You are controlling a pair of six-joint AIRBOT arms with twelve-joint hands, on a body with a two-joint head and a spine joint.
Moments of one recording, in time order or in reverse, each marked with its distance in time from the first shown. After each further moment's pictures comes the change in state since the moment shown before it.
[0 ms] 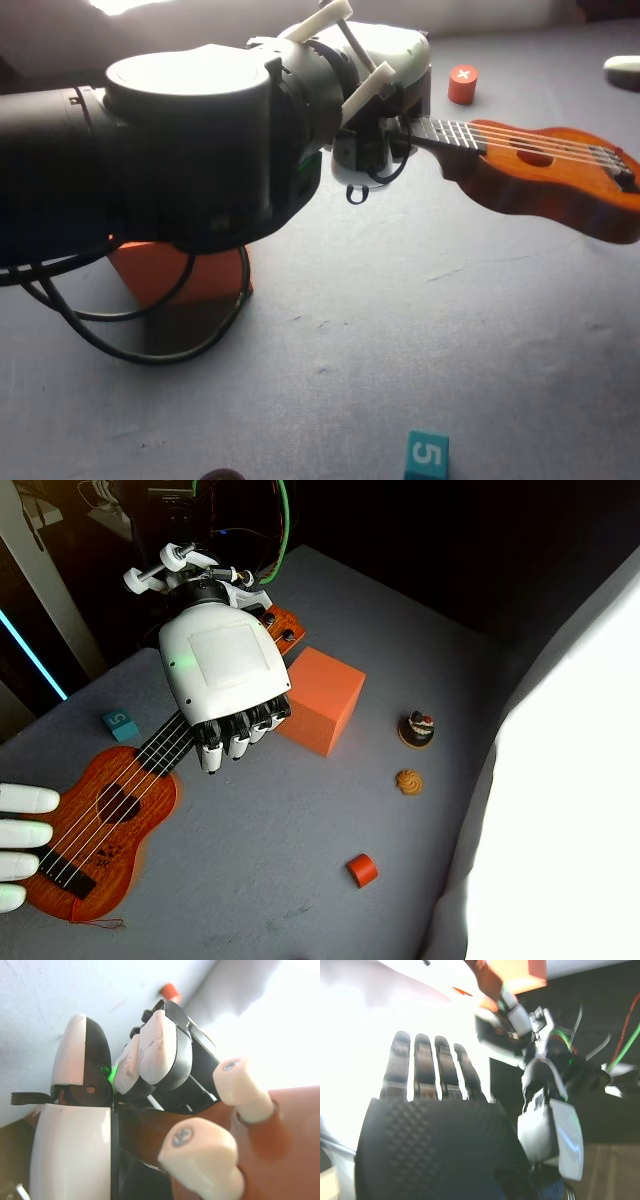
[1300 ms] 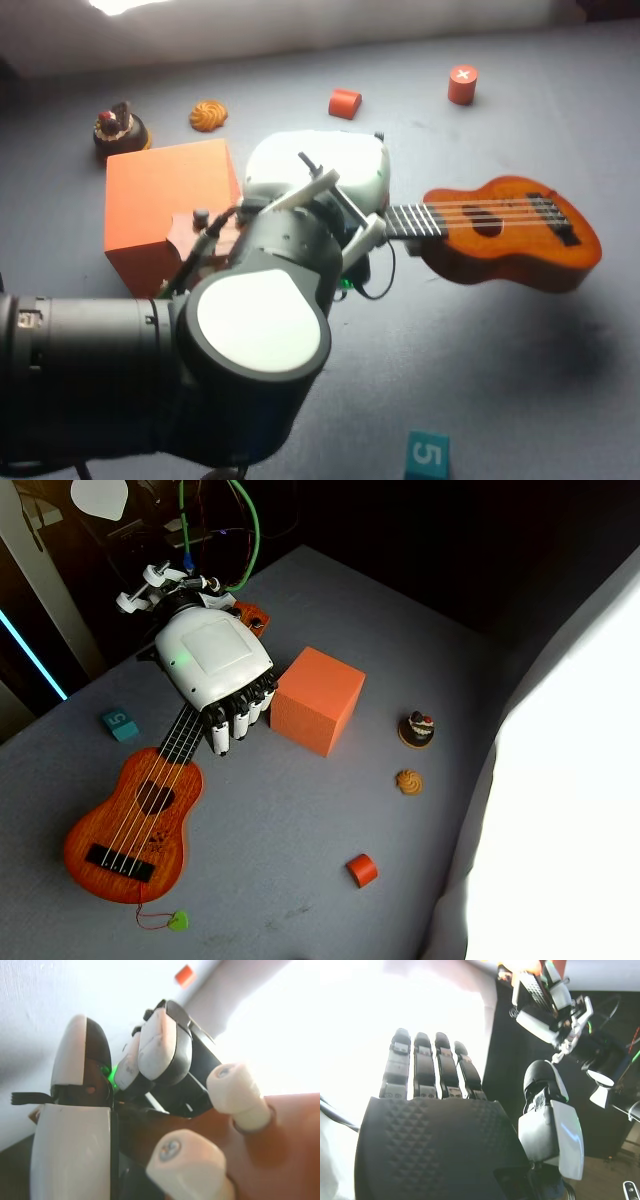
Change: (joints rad) left arm 0.240 -0.057 -0.140 0.305 0.393 -0.322; right arm 0.002 0.057 0.013 0.014 0.118 -0.190
